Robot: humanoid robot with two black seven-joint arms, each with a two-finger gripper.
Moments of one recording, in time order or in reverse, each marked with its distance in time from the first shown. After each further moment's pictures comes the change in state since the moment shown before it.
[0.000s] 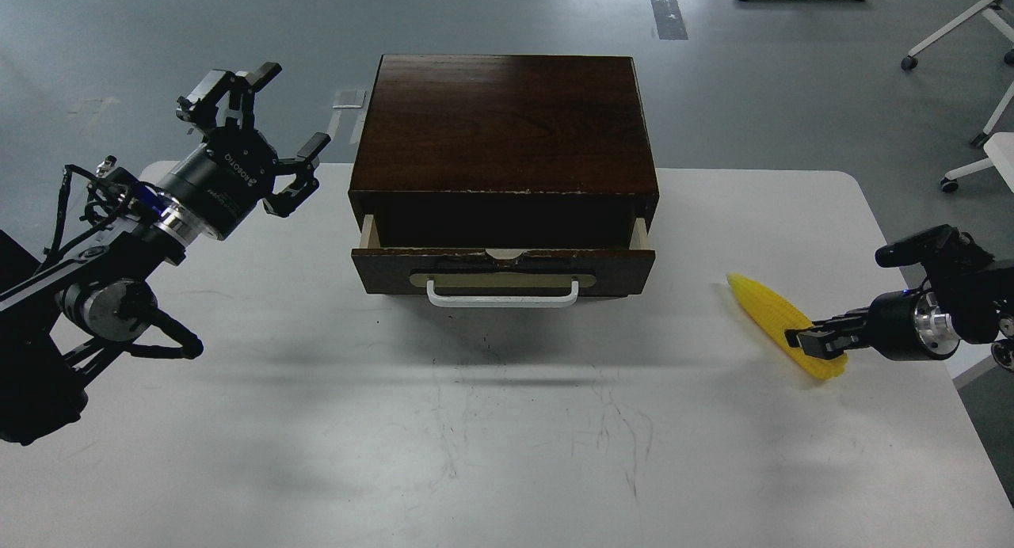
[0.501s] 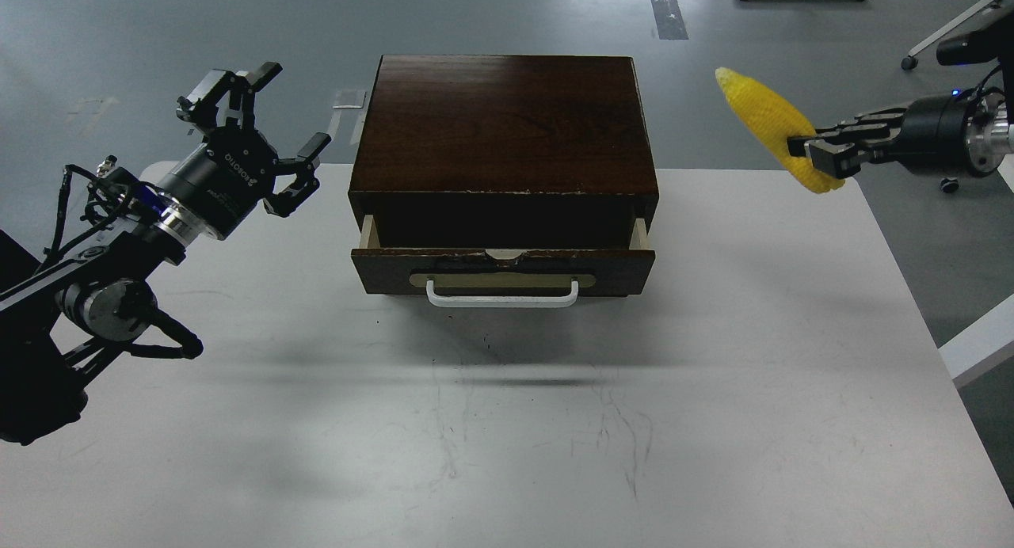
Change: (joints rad) left arm 0.000 0.000 -0.003 -0.002 0.000 -0.003 0.000; right arm 0.537 -0.109 -0.004 0.199 0.015 0.035 0.000
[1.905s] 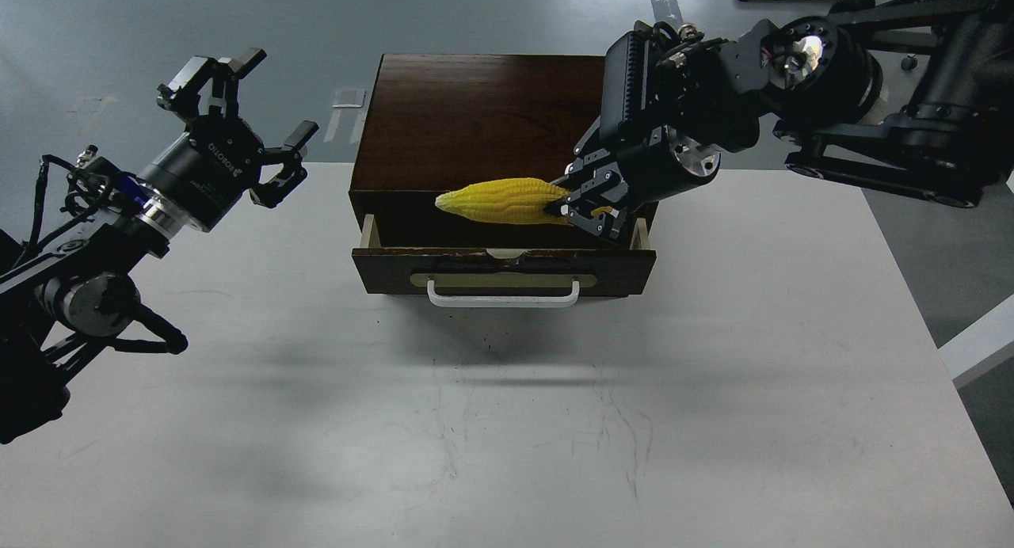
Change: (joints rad) left arm 0.003 0.041 -0.018 -0.035 0.000 0.002 0.000; right arm 0.297 0.527 -0.408 0.115 -0.138 -0.206 0.000
